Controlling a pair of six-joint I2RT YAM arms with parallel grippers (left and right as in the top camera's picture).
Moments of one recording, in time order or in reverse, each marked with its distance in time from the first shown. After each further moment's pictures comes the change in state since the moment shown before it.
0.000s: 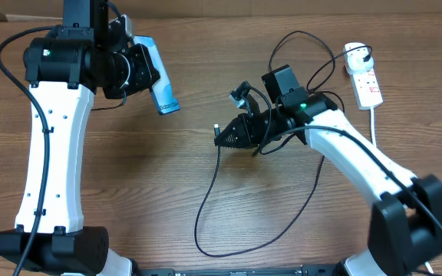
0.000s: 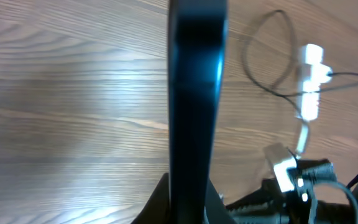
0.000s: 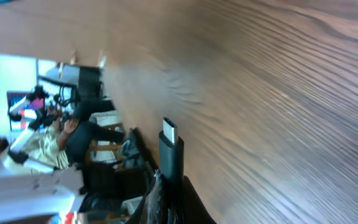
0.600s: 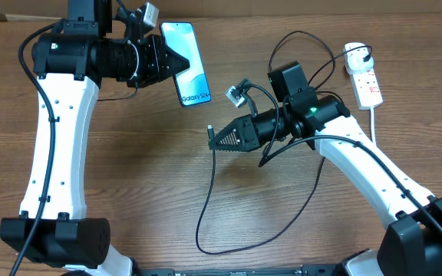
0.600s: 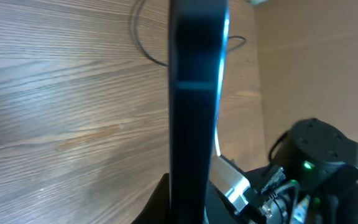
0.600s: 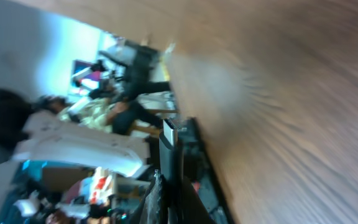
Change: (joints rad) left arm 0.000 0.043 0.000 0.106 0.394 0.080; right arm 0.000 -0.067 0.000 0.034 -0.282 -0.047
